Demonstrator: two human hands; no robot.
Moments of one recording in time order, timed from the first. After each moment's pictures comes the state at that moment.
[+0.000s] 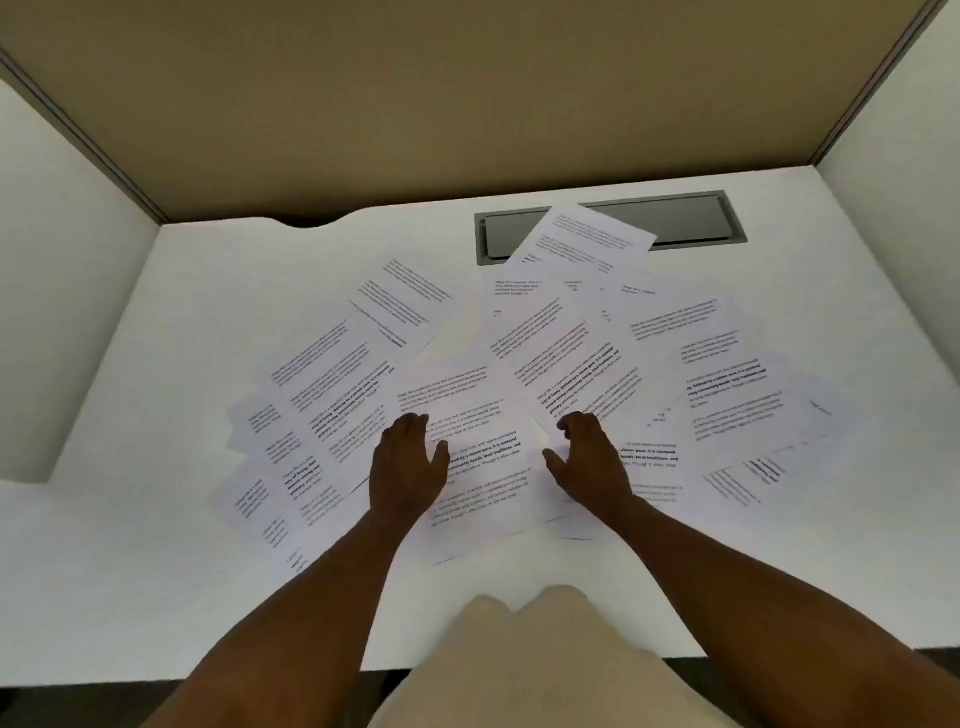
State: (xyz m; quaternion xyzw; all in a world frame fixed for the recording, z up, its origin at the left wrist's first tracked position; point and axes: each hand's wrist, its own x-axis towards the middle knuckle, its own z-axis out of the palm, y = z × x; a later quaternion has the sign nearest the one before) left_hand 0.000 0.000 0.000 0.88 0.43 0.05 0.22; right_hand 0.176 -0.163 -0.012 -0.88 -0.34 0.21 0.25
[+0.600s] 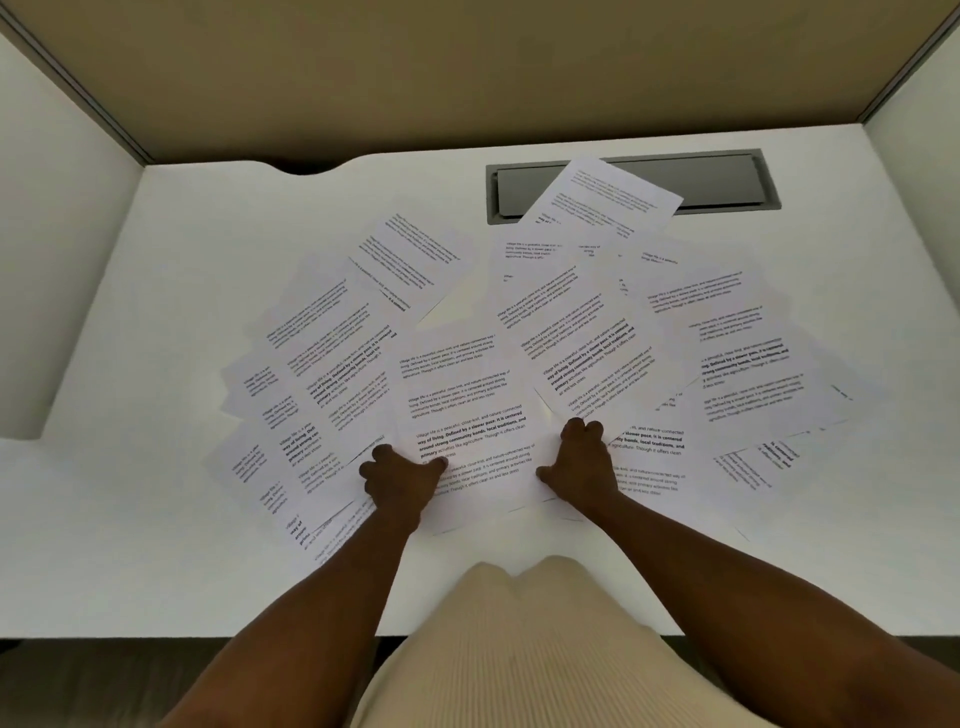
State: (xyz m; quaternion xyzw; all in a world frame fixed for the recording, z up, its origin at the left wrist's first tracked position) left_hand -0.013 -0.016 -0.024 0.59 0.70 -0.04 0.39; right_hand 0.151 -0.154 -0.024 -0.90 -0.25 0.32 0.14
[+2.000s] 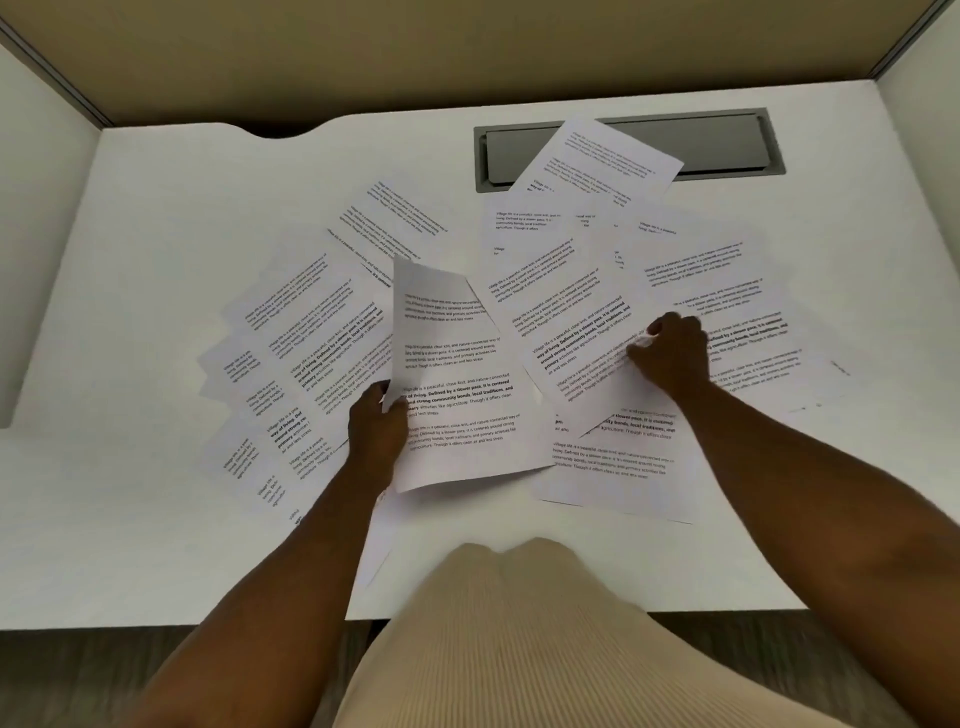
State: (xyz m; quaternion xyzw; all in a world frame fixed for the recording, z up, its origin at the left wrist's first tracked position) left_hand 0.000 0.019 -0.010 0.60 0.60 0.11 0.53; right_hand 0.308 -0.162 -0.021 -0.95 -0.16 0.21 0.18
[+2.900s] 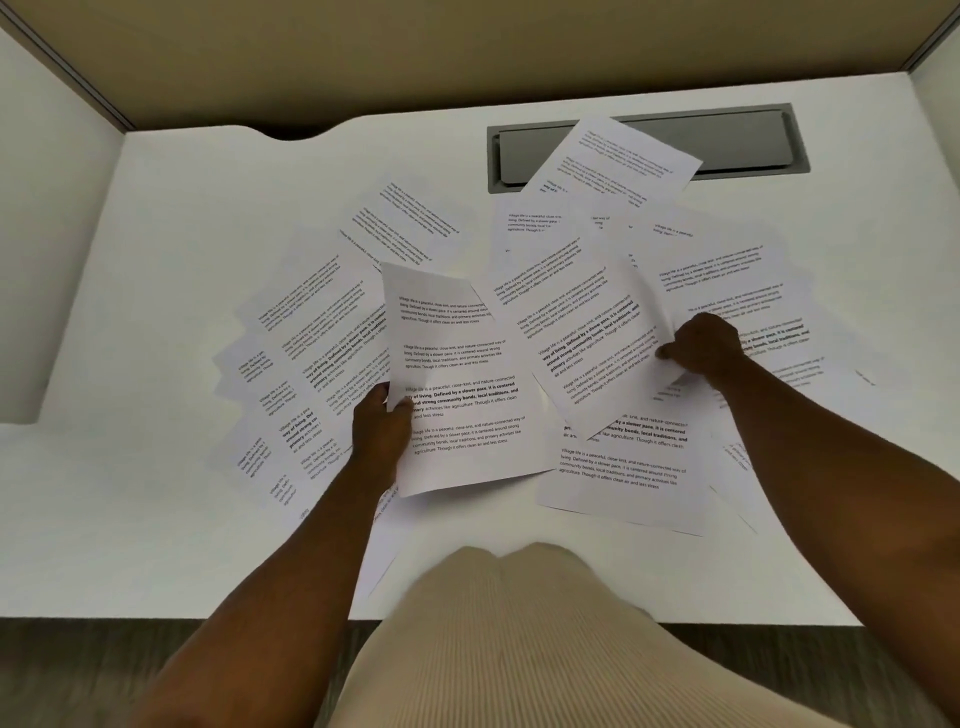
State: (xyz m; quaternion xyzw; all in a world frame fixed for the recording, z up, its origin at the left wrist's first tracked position) left_hand -0.002 0.027 -0.009 0.55 0.62 0.10 0.56; right_hand 0.350 -0.161 -0.019 -0.94 -0.12 0.30 0.14
